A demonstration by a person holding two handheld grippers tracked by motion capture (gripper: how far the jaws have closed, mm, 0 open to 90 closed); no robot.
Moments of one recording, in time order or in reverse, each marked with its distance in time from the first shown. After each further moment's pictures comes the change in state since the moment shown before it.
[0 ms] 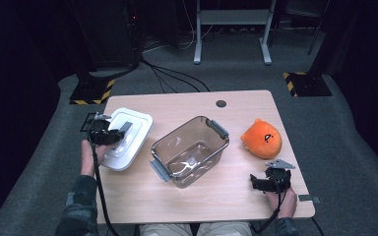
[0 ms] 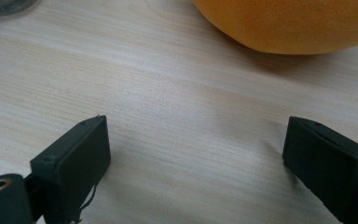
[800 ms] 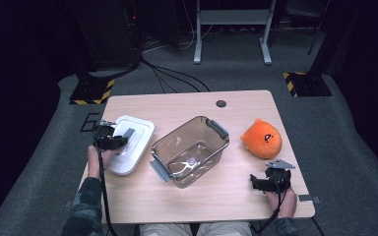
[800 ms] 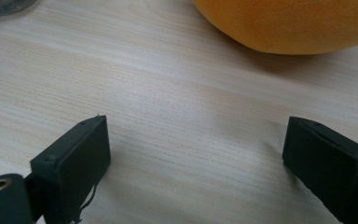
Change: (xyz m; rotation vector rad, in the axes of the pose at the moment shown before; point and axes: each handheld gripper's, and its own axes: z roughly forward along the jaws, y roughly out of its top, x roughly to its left) left arm 0.004 -0.024 0.036 0.043 0.002 -0.033; right arm 0.000 0.000 0.000 0.000 -0.001 0.000
